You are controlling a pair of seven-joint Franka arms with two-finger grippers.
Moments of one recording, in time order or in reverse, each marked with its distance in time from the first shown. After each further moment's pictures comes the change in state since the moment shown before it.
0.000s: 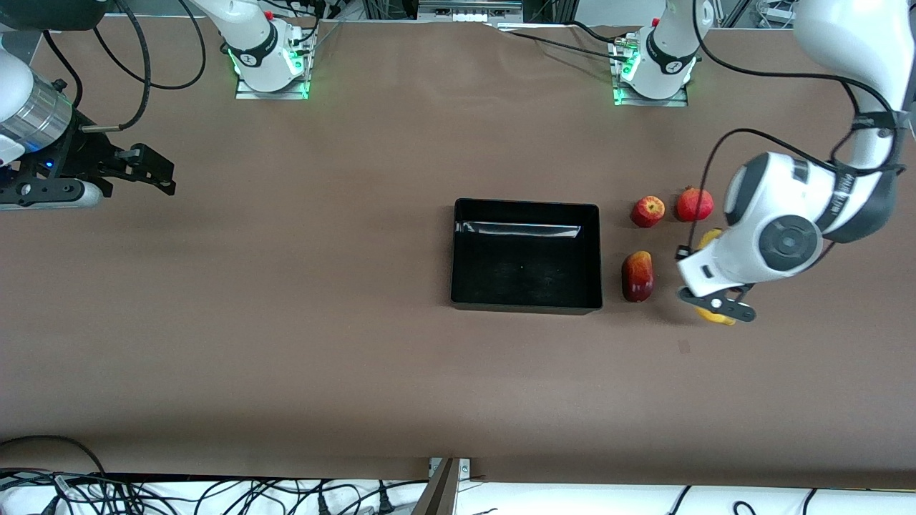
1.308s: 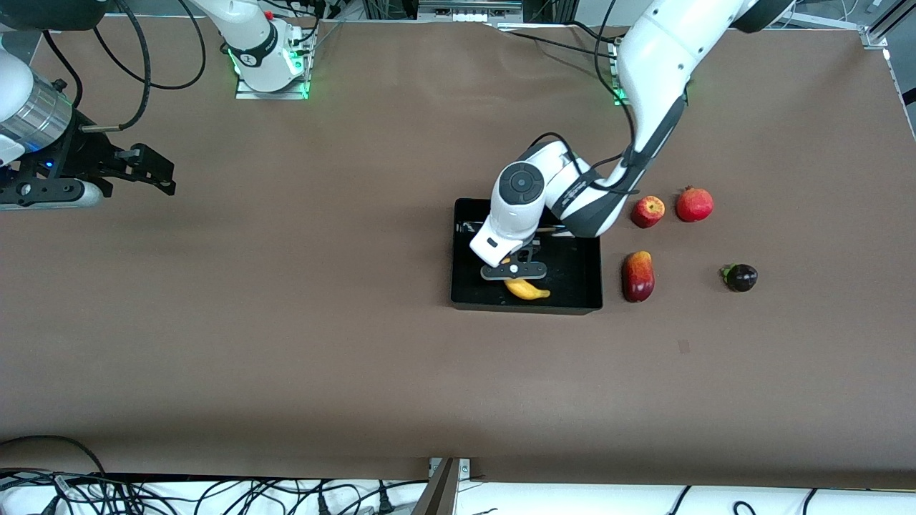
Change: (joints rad) left arm -0.571 0.205 -0.007 0.103 0.010 0.325 -1.030; right arm 0.000 0.000 0.000 0.000 0.000 0.000 0.000
